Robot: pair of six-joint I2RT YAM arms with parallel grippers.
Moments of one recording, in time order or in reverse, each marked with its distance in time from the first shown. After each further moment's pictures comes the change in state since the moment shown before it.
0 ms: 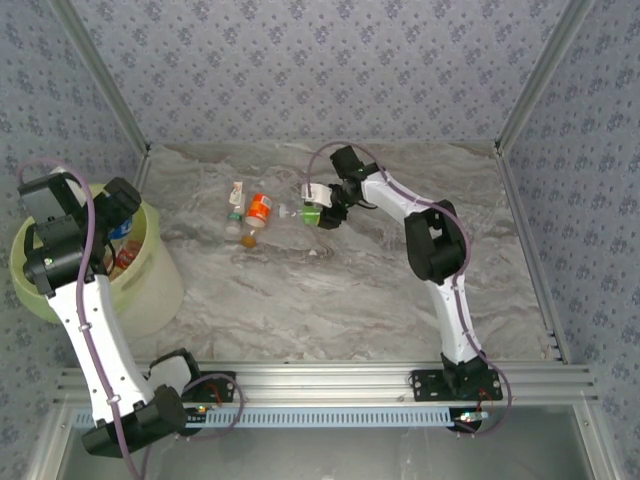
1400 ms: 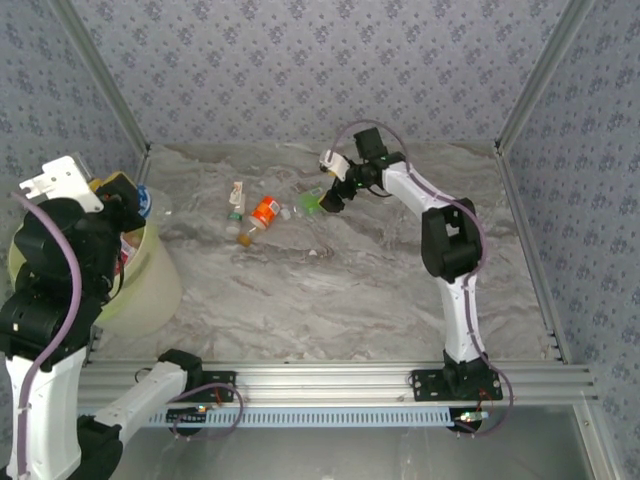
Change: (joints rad) left arm -0.750 -0.136 0.188 0.047 -0.760 0.089; right arm -0.103 0.001 0.081 0.090 -0.151 0.257
